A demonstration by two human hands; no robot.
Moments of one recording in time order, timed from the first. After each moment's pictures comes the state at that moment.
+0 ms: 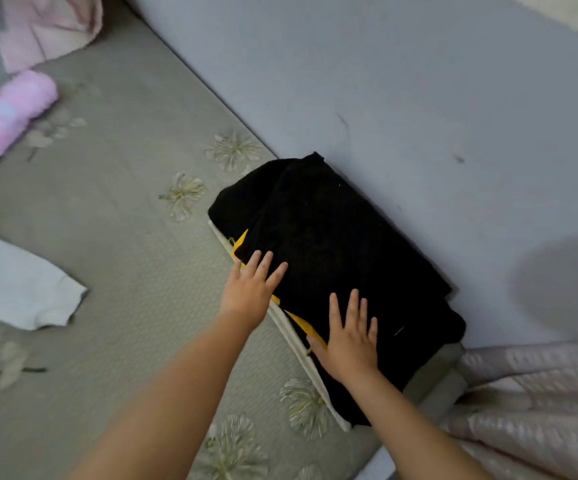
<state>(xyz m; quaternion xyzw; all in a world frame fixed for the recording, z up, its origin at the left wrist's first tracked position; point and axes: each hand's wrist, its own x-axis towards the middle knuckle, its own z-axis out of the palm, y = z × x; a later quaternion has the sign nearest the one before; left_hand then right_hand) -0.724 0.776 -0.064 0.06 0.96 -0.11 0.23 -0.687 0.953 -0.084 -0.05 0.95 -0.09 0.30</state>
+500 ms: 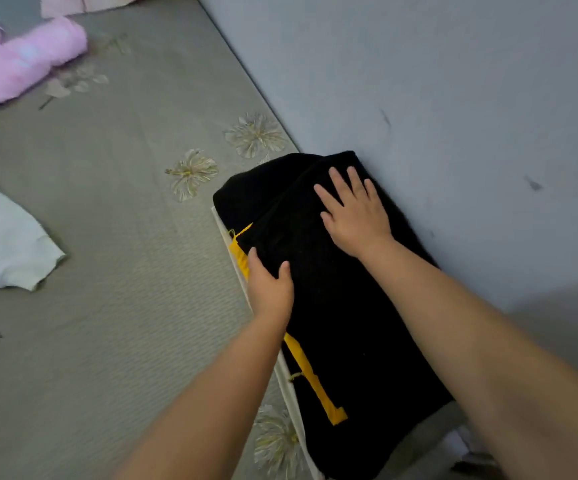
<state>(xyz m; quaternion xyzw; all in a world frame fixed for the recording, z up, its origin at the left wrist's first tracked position) -0.758 0.833 -0.086 -0.45 0.73 0.52 -0.05 -0.892 0.918 -0.070 -0.32 0.94 0.02 0.06</state>
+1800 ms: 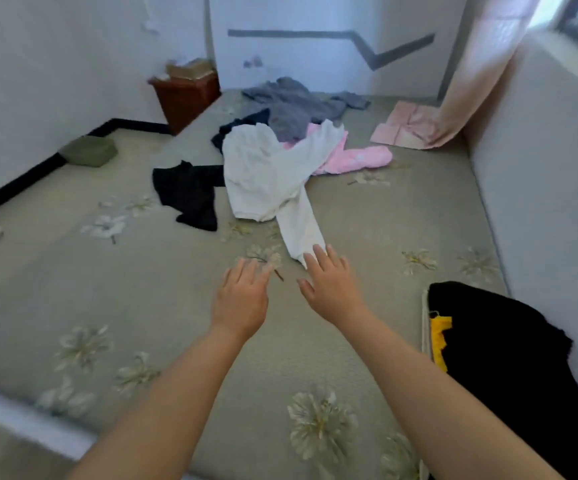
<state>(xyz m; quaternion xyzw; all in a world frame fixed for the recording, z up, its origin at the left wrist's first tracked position) -0.413 0.676 0.120 -0.46 0.88 0.02 -0.09 -0.572 0.717 0.111 -0.65 0.75 -0.12 0.06</state>
